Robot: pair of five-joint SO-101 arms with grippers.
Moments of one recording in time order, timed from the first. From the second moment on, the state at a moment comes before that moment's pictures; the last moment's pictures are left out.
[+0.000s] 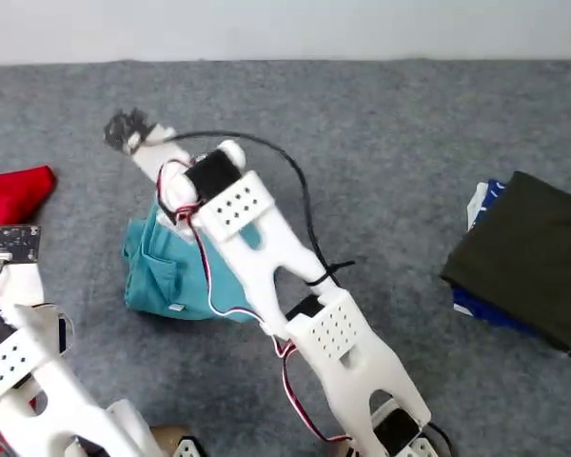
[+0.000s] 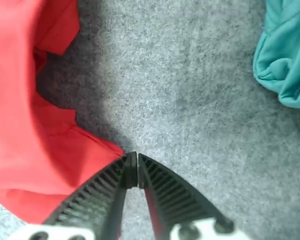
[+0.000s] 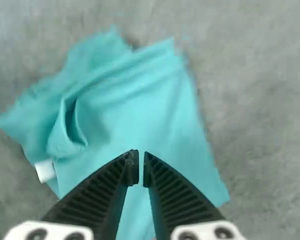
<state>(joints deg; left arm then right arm) -48.2 -42.5 55.5 72.8 -28.3 -45.4 52.7 -75.2 100.5 16.0</state>
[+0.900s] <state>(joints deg) -58.9 -42.5 52.1 74.6 -25.7 -52.7 56.9 -78.5 100.4 17.0</state>
